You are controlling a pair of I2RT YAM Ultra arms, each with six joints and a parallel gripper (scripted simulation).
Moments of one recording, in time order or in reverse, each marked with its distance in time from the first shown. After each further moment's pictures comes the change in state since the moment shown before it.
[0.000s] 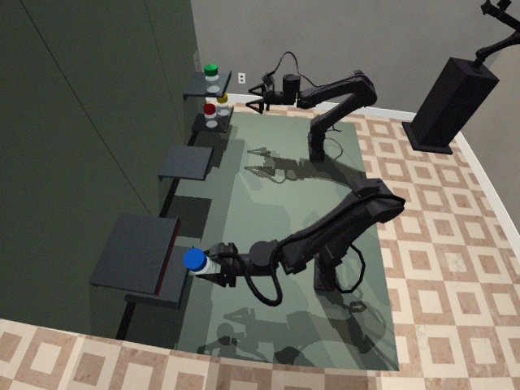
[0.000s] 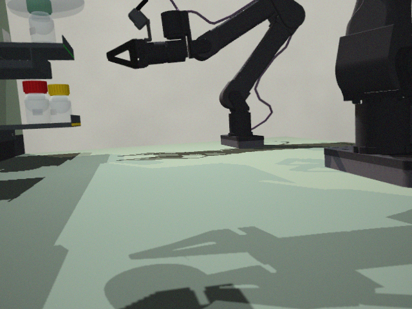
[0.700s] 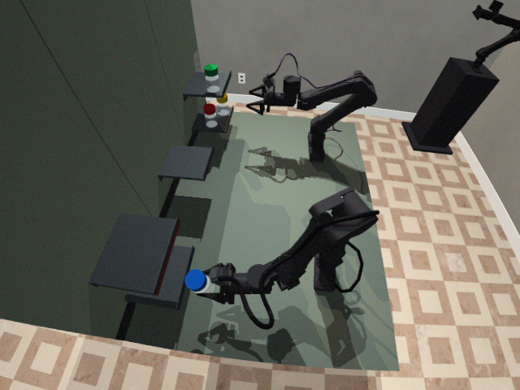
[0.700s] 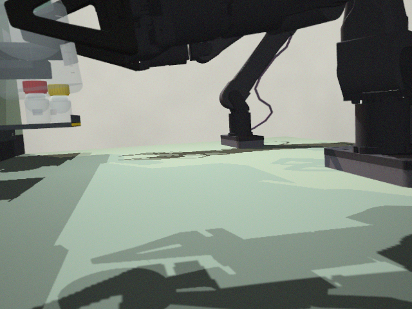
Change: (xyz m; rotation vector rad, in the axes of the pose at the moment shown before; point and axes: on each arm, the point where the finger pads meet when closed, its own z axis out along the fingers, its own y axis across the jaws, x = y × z) left arm 0.064 0.035 0.017 -0.022 -0.015 -0.018; right arm 0.006 0.000 -0.002 -0.001 -0.003 -0.005
